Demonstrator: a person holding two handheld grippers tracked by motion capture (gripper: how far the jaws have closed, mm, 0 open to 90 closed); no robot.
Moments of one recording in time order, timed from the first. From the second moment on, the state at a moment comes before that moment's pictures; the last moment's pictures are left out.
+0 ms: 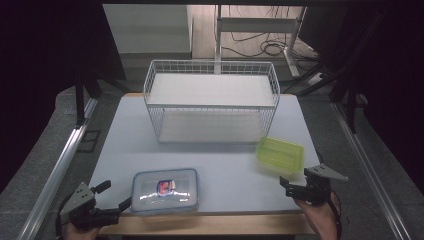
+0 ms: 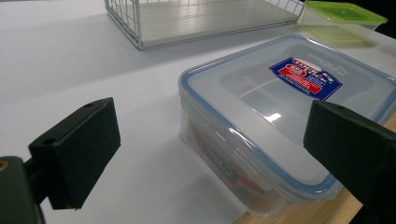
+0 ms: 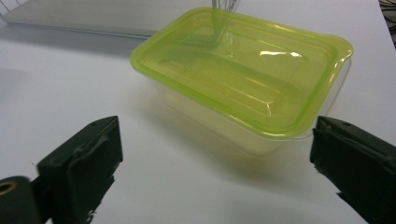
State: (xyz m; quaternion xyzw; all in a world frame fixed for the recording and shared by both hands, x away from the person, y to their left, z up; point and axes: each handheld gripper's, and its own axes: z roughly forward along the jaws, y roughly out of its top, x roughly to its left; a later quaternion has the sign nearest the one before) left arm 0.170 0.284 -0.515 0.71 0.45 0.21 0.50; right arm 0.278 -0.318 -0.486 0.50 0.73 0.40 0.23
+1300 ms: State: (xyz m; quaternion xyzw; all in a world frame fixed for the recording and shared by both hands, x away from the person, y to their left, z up) left arm 0.169 0.287 -0.515 0.70 0.46 0.23 0.49; right arm 0.375 -0.196 -0.491 0.41 0.83 0.32 0.19
